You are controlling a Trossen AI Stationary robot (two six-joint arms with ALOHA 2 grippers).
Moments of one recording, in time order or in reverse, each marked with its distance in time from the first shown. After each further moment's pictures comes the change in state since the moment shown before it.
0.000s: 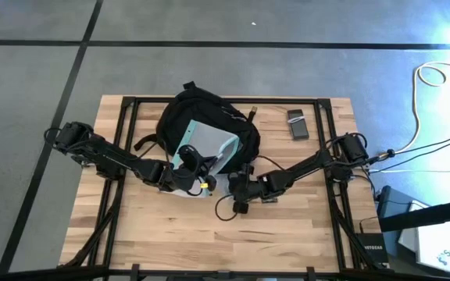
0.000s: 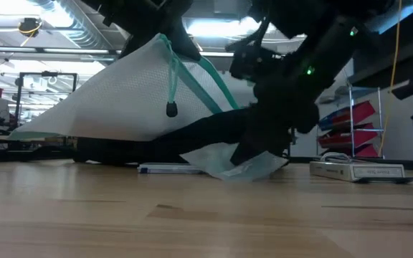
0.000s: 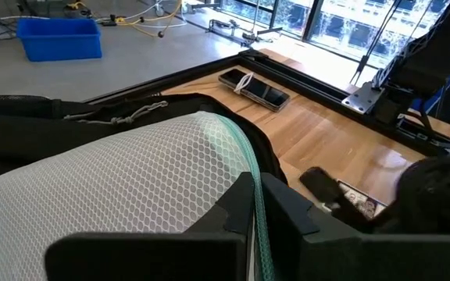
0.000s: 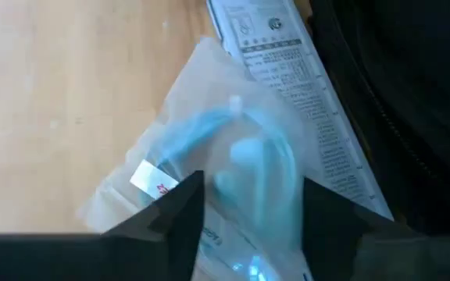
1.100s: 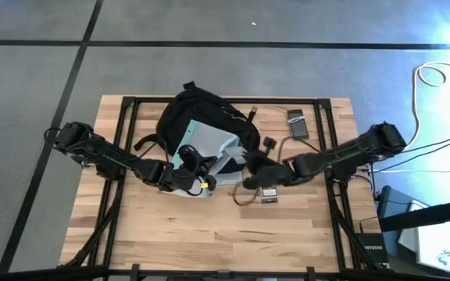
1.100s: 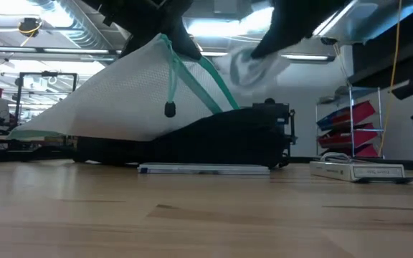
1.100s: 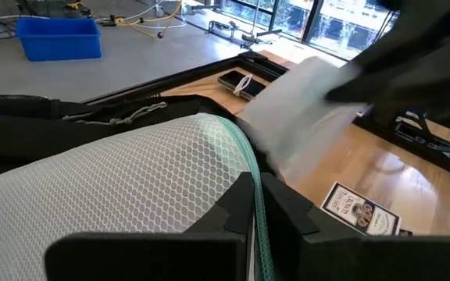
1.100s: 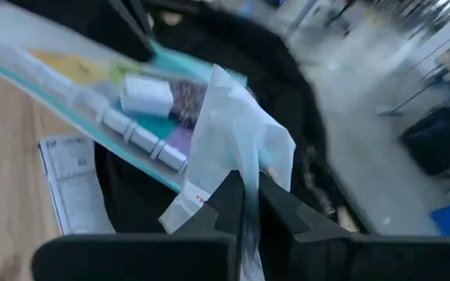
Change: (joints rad) left arm 0.000 0.000 0.000 0.010 0.000 -0.005; right arm -0.007 -0.400 0.004 -0.224 0.427 -0.165
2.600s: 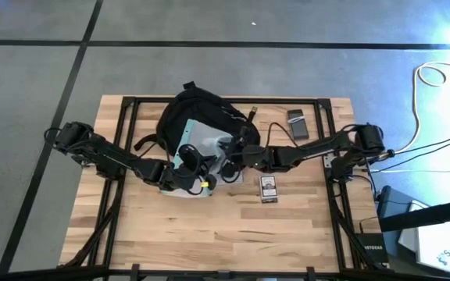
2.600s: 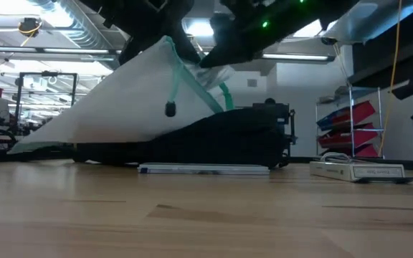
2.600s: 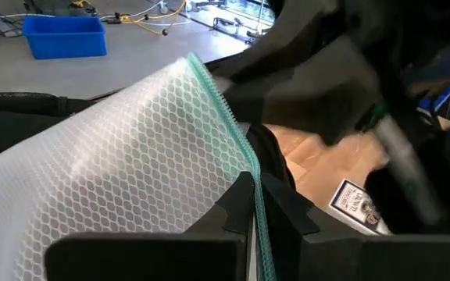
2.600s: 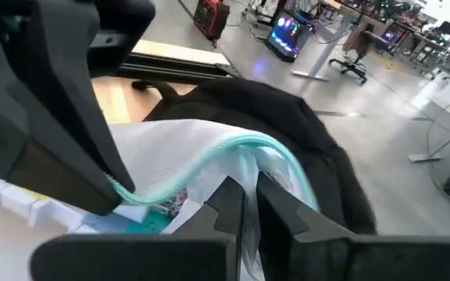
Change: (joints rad) left arm 0.006 0.000 0.000 -0.024 0.000 -0.010; right arm -0.194 0.222 -0.002 0.633 -0.224 -0.285
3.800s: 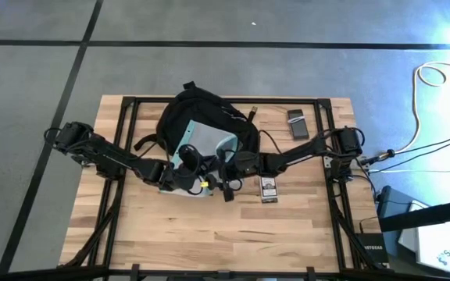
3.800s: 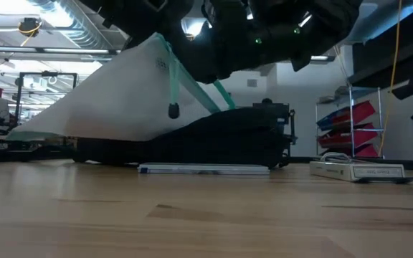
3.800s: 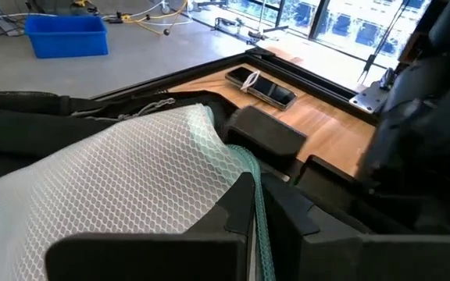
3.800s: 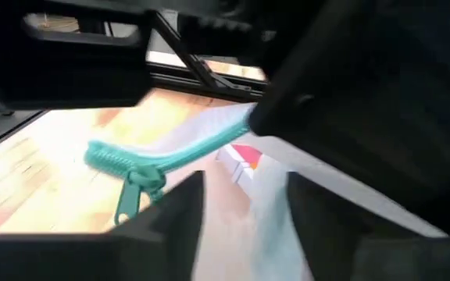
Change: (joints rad) left arm 0.000 0.000 0.000 -0.005 -0.004 -0.005; right arm 0.002 0.196 0.000 0.296 -0.655 0.011
